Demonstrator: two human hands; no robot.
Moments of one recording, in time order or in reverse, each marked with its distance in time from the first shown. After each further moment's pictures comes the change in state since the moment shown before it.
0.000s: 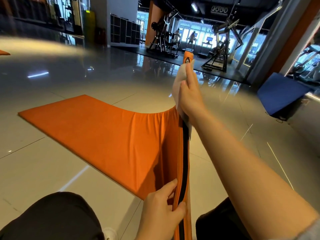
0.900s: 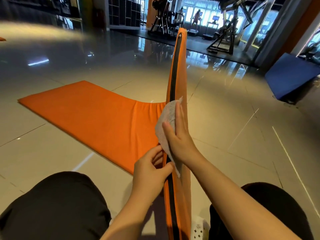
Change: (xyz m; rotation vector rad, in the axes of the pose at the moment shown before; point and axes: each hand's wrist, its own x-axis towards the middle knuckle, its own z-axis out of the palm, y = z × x) left_hand 0.035 0.003 -0.009 -0.122 0.178 0.011; right_hand -0.120 0.102 0.034 0.018 -0.219 -0.013
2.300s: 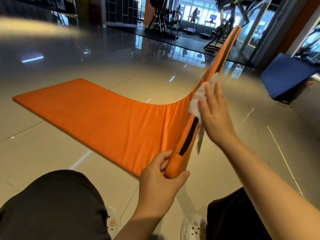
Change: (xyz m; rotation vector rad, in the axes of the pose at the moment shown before) left_hand -0.029 0.017 0.008 -0.028 -0.038 0.023; right_hand 0.017 -0.020 -0.089 -0.452 0.211 -0.022
